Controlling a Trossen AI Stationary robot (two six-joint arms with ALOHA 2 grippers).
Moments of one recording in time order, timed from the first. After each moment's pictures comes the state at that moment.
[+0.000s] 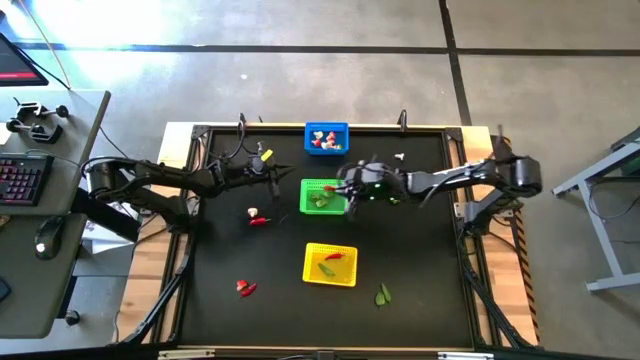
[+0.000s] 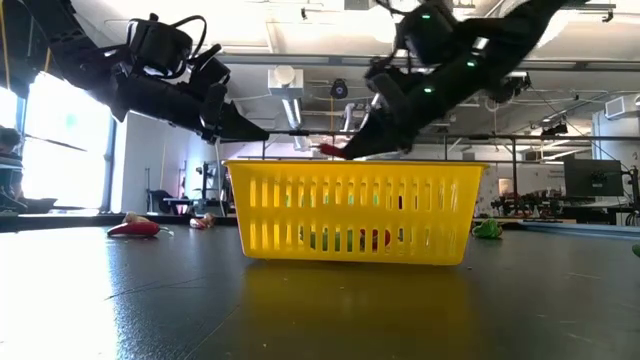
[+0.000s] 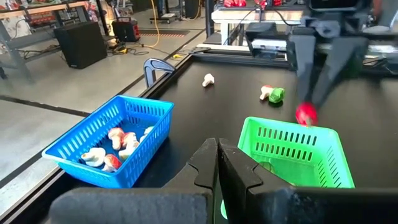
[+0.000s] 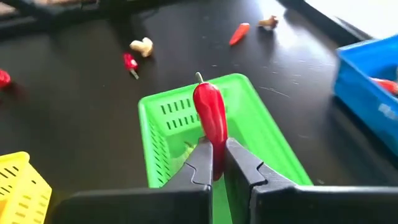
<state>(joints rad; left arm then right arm) 0.41 1.33 0.37 0.75 0.06 0.08 -0.15 1.58 0.79 0.26 0.06 0.12</state>
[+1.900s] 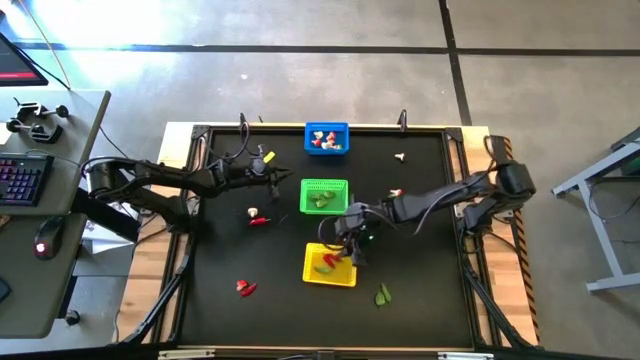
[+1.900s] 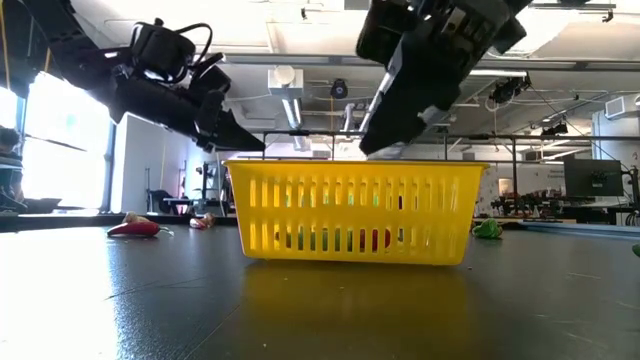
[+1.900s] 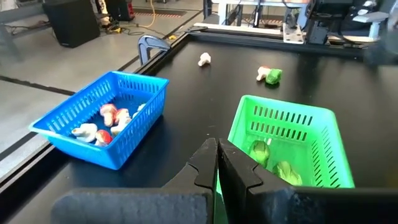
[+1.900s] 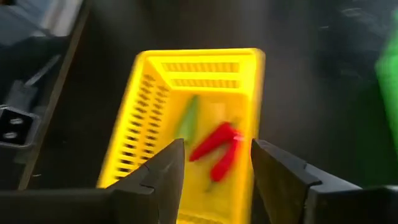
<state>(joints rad) 0.41 1.33 0.37 0.67 0.08 0.06 0.14 1.64 0.99 -0.15 -0.19 0.21</state>
